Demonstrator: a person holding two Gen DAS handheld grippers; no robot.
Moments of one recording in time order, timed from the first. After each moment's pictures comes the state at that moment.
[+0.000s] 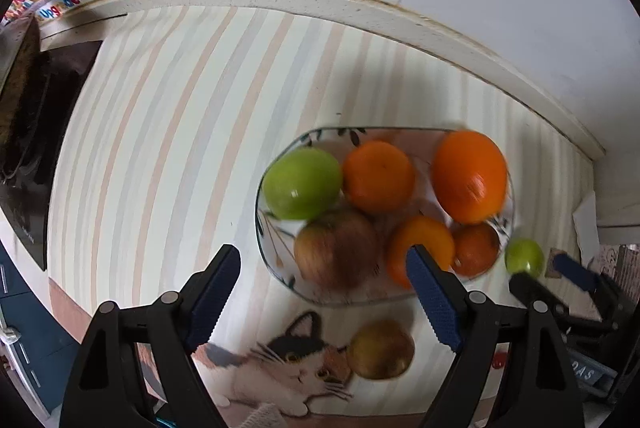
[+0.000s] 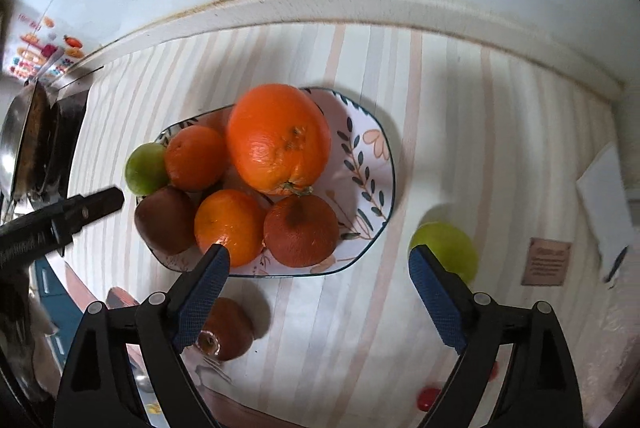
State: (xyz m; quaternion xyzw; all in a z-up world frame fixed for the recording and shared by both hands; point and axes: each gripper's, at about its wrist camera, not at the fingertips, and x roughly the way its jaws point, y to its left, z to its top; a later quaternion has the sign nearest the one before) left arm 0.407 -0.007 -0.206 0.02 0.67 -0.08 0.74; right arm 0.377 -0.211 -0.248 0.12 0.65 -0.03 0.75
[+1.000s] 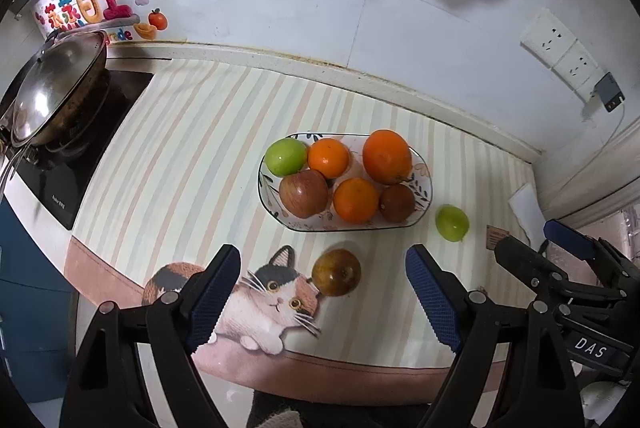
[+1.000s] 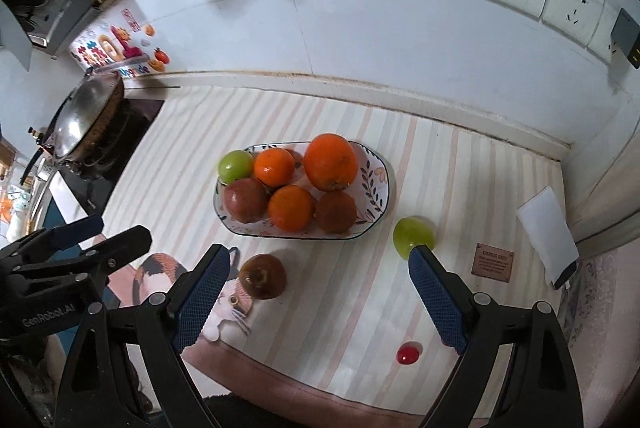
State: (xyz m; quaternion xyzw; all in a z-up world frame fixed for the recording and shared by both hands) left arm 0.276 -0.006 -0.085 -0.02 0.56 -0.10 0.82; right arm 0.260 -0.182 -0.095 0.07 0.54 0.02 0.84
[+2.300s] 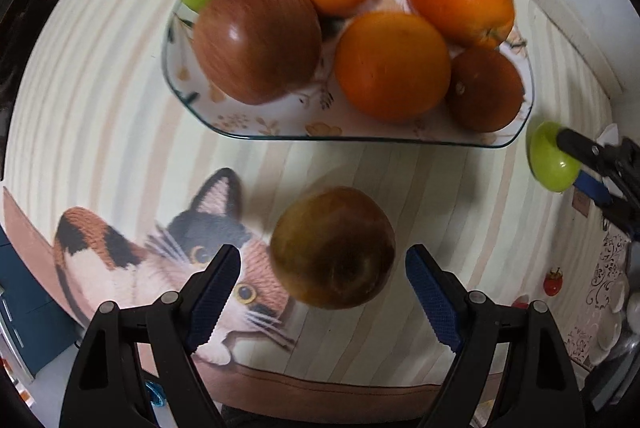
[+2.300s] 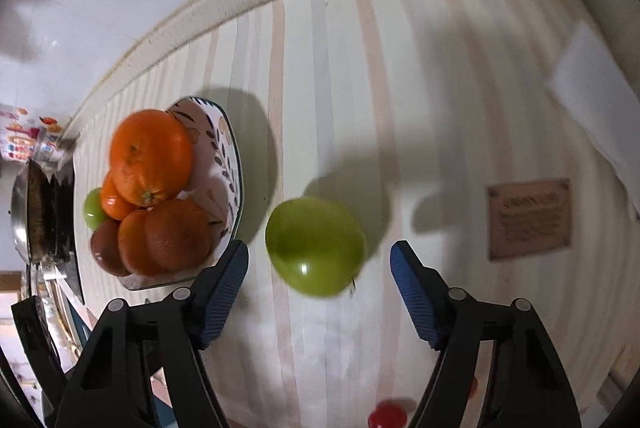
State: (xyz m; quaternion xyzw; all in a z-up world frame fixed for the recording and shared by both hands) left arm 0.314 -0.059 -0.298 0.01 0.73 -0.06 0.68; right arm 0.334 -0.327 -0.323 0.26 0.64 -0.06 0.72
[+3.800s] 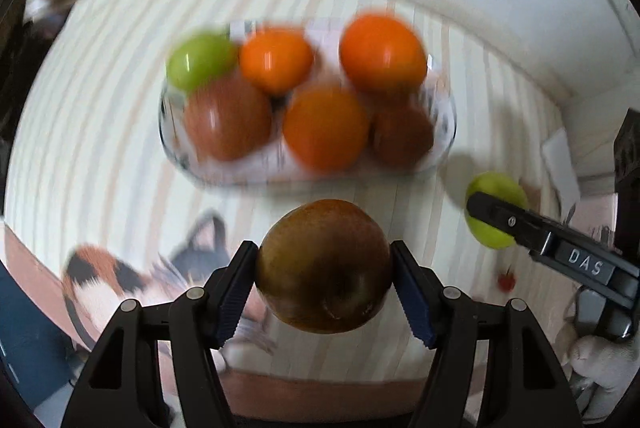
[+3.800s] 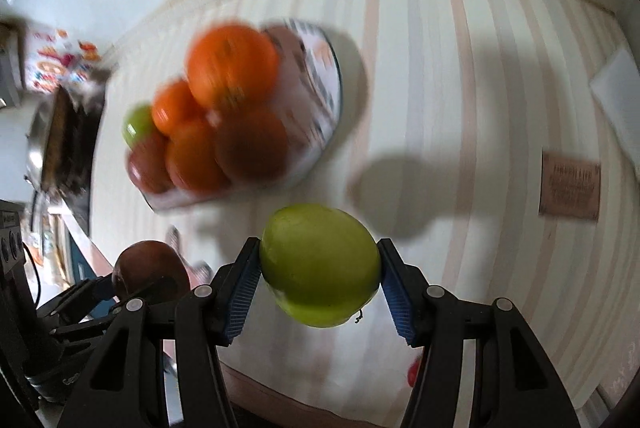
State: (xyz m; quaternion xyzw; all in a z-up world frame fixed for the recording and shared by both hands) left arm 0.319 -0.060 -0.227 0.00 0.67 -0.13 0.73; right arm 0.321 -0.265 -0.284 0.23 0.64 0.02 0.73
